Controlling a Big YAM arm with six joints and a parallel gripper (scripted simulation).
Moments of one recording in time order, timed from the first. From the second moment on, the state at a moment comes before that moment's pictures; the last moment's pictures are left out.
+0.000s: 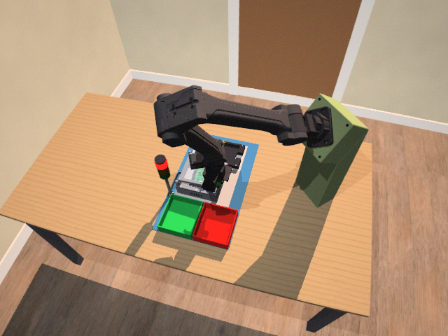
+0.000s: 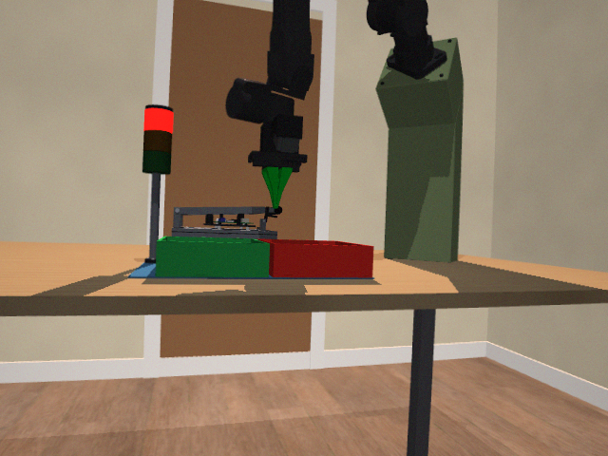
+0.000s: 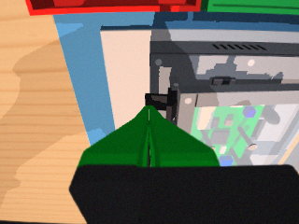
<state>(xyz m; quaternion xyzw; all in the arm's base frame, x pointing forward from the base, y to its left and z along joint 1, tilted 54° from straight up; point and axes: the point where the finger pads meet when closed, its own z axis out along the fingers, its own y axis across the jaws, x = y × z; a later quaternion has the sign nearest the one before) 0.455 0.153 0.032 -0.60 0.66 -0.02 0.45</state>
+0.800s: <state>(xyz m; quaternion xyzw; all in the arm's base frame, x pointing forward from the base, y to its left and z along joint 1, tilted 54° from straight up) 0.426 0.129 0.065 -0.60 0.66 -0.02 0.45</state>
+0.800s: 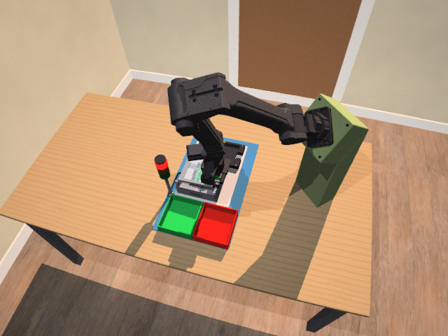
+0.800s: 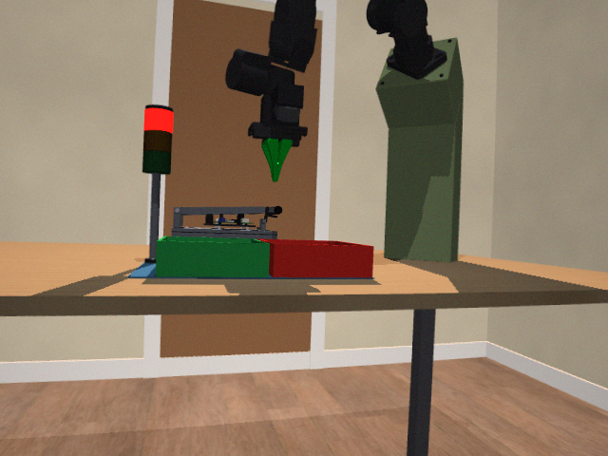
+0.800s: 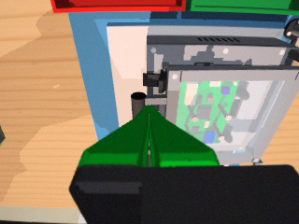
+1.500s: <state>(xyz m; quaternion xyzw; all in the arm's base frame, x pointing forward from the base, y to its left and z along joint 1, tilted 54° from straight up) 0.426 0.129 0.065 -0.60 0.66 -0.02 0.45</state>
